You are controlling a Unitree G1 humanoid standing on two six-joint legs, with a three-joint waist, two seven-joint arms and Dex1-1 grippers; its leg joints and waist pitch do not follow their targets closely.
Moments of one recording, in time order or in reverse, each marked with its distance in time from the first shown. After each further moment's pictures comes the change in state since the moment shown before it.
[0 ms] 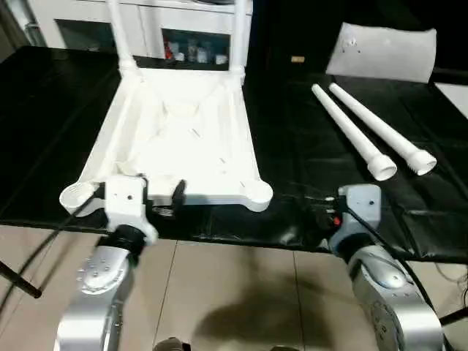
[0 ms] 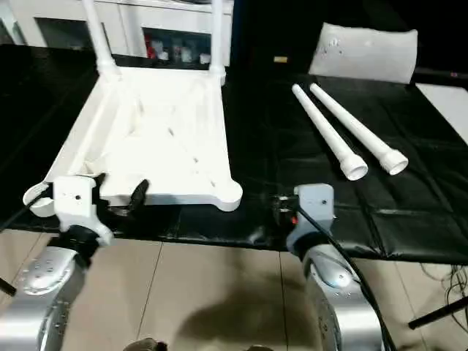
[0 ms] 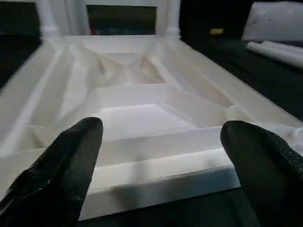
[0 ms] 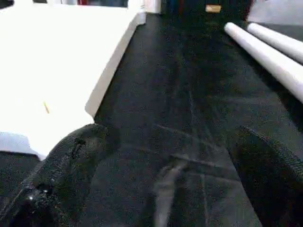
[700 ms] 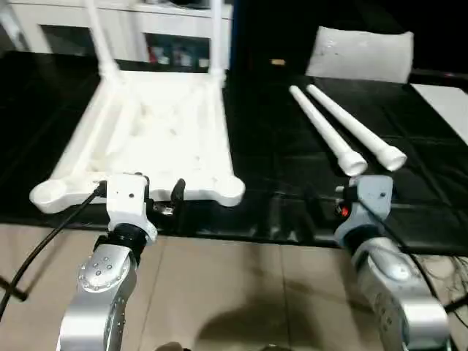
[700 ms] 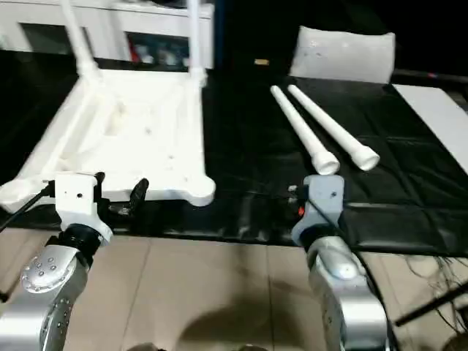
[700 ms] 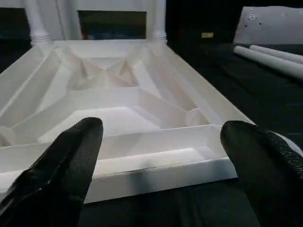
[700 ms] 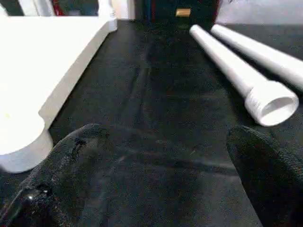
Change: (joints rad) left arm -0.004 -0.008 -0.005 -0.025 -0.002 0.052 0.025; right arm -0.016 0.006 -0.050 -0.026 0.033 0.079 -0.007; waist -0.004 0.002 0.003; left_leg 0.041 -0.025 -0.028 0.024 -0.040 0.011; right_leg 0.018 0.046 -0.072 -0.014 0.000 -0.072
